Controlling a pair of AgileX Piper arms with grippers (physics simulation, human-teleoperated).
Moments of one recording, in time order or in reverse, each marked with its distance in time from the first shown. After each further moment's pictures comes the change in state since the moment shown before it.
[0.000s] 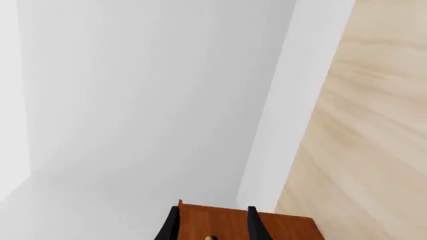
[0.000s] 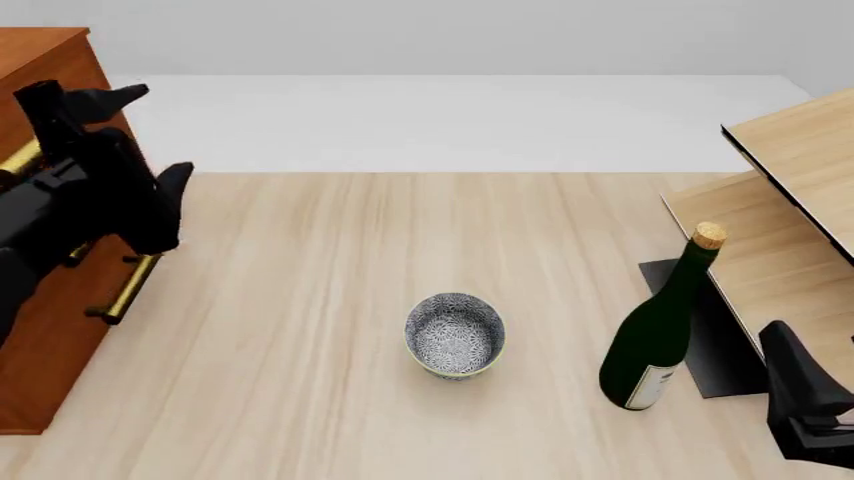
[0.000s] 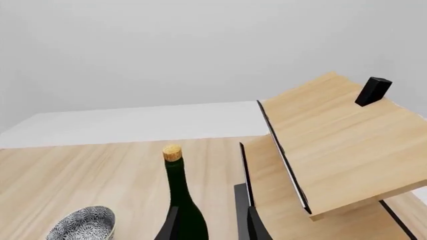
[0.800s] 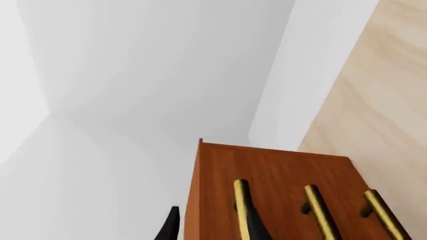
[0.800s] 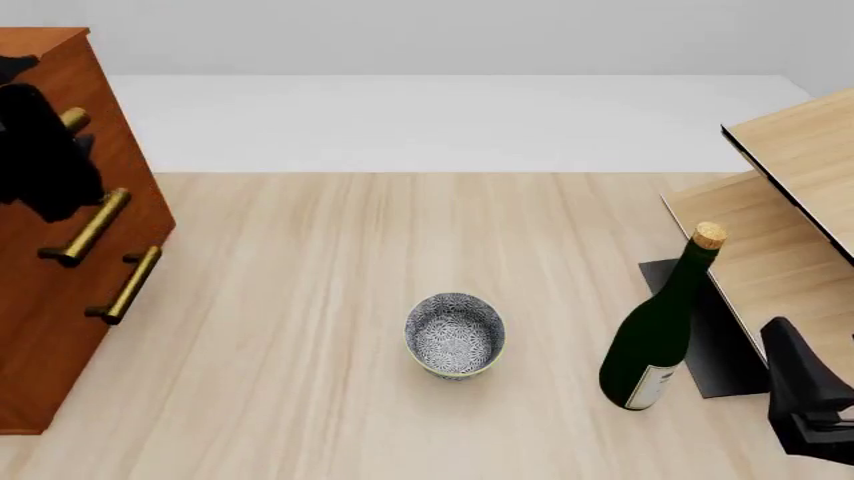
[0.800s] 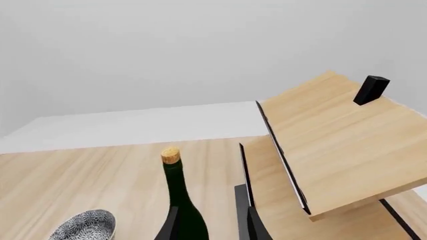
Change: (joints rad) left arm 0.272 0.052 -0.119 0.086 0.049; right arm -0.008 0.021 0.000 -0.024 0.018
